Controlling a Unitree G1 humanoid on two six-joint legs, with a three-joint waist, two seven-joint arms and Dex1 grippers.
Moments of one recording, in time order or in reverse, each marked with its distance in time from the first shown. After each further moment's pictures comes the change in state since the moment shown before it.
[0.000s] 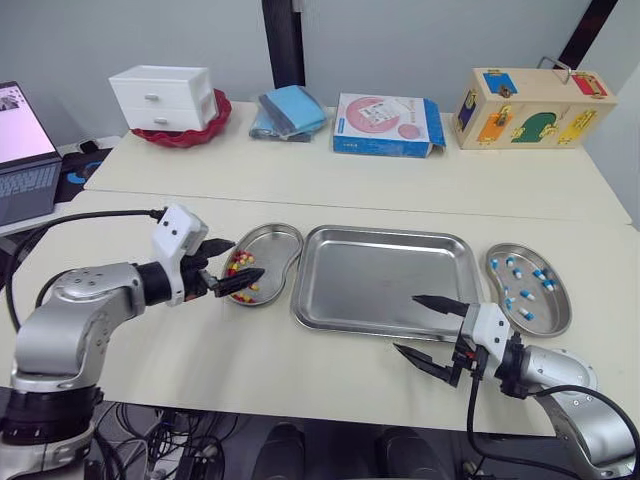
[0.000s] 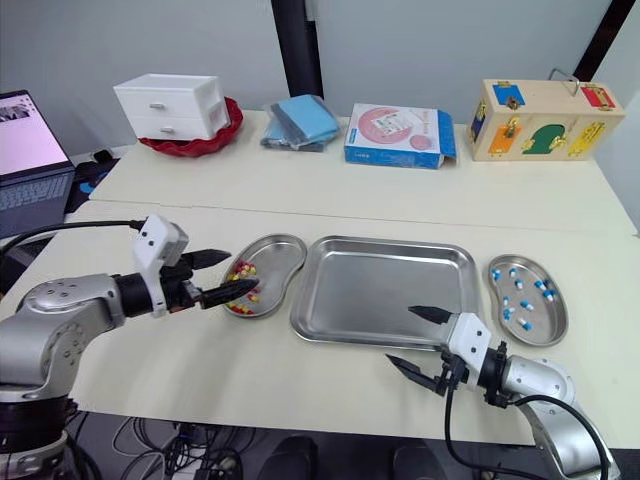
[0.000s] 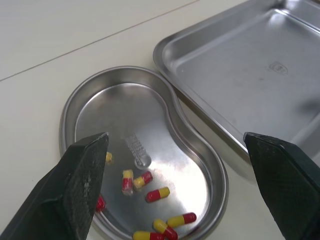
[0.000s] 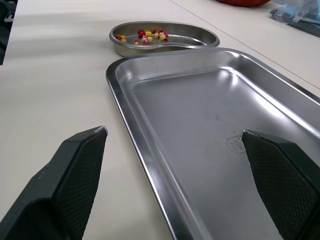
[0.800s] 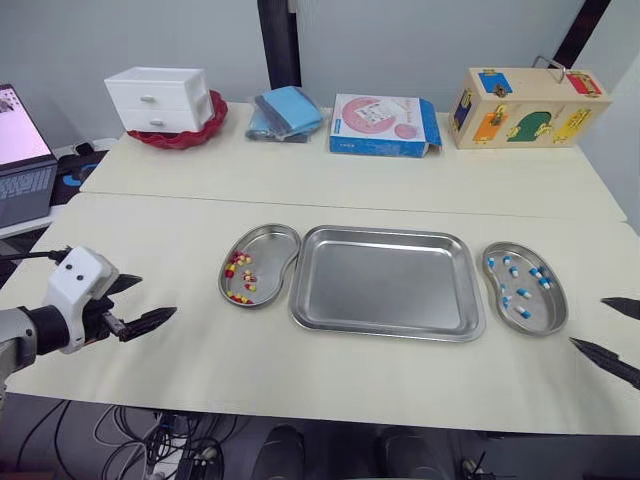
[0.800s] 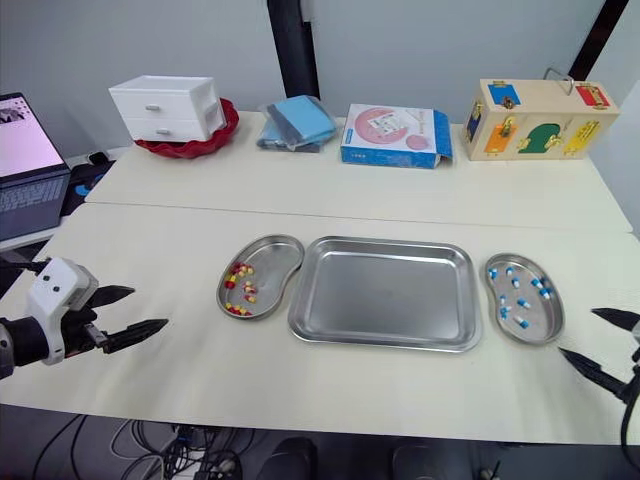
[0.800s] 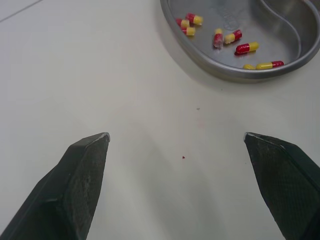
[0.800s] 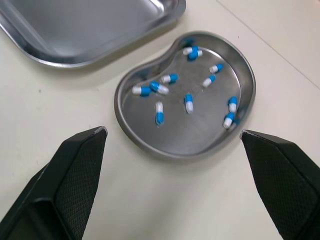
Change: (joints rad) left arm 0.375 0.173 0.250 0.148 0.081 -0.250 -0.075; right arm 0.297 -0.372 -0.749 0.317 0.112 0.035 0.264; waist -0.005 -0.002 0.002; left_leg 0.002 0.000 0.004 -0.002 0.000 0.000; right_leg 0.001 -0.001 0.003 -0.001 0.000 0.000
